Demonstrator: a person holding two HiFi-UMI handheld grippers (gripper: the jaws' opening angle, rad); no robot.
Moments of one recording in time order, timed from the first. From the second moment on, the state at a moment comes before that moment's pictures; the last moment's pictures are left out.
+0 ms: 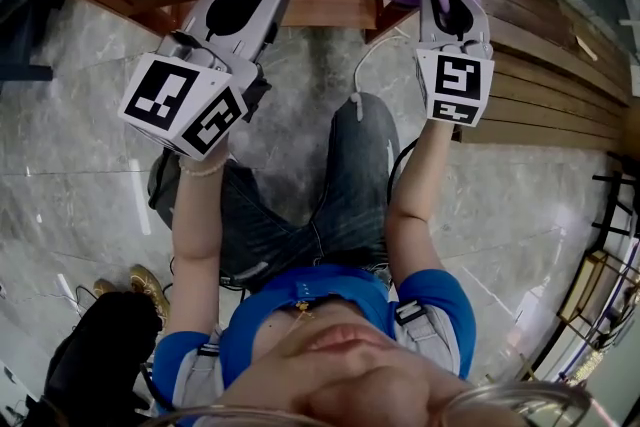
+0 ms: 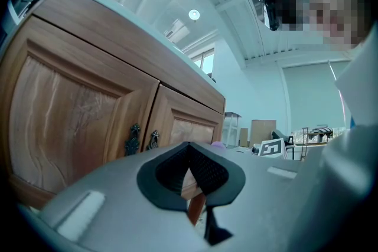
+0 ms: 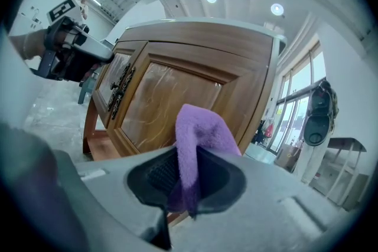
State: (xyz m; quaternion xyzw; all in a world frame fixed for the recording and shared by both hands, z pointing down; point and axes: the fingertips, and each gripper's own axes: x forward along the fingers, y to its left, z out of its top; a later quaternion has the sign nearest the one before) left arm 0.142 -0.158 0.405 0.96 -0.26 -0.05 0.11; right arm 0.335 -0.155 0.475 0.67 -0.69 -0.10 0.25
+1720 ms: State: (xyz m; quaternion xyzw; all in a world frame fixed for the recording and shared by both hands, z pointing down) left arm 0.132 -0.163 0.406 0.95 -0.27 -0.05 0.11; right arm 0.275 -0.177 0.544 0.64 -0.72 -0.05 0.27
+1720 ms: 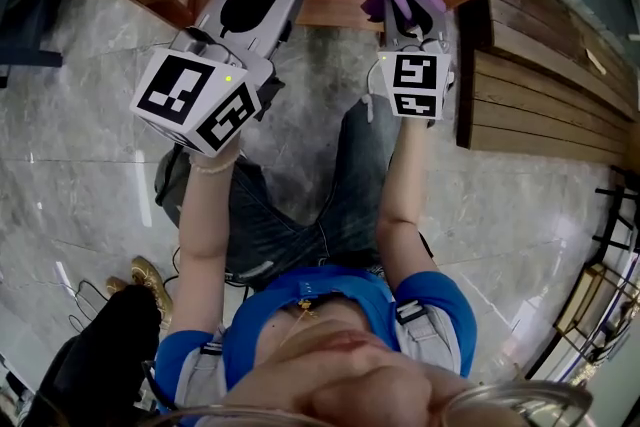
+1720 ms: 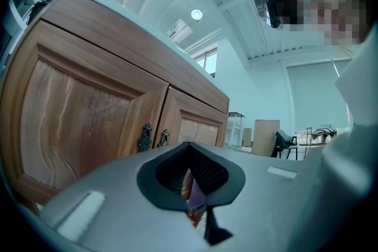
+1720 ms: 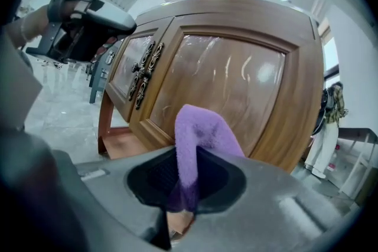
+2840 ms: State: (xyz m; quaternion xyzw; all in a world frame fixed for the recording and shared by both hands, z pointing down) left arm 0.123 -0.171 0.414 0.95 -0.28 -0.05 0.12; right arm 0.172 -0.198 0.529 0.56 -0.79 -0.07 0.24
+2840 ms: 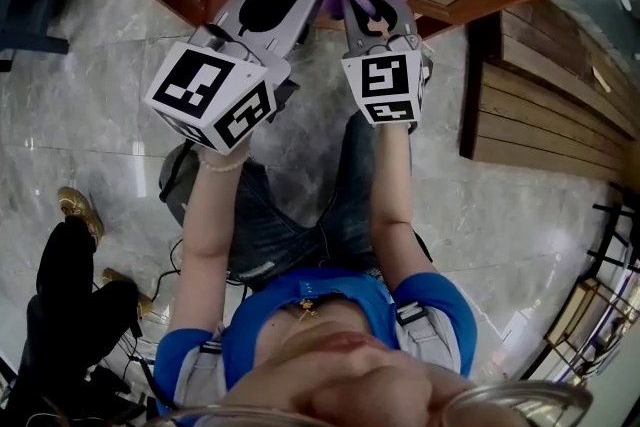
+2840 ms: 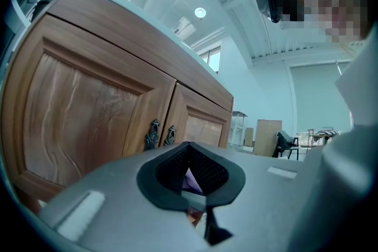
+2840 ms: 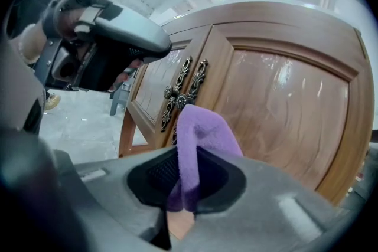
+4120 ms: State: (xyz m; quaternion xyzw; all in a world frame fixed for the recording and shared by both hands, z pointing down) left arm 0.101 -0.184 0.400 0.92 -0.37 0.05 0.09; right arm 0.141 -0.169 0.419 0.58 -0.78 0.03 0.23
